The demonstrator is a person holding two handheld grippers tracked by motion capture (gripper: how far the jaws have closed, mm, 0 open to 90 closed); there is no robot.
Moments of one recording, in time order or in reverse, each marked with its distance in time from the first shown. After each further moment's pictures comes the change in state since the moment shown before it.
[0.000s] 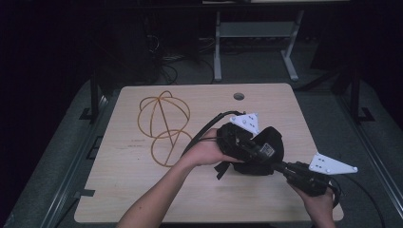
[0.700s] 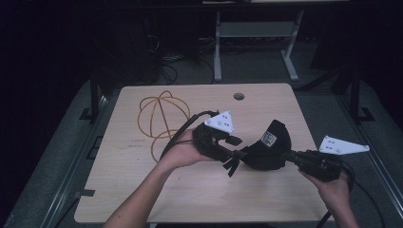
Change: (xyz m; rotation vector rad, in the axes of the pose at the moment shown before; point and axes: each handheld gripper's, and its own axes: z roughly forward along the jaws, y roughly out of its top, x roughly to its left) left arm -0.004 -0.038 -0.041 0.022 0.190 -0.049; right arm -0.031 0.033 -0.013 0.110 0.010 0.051
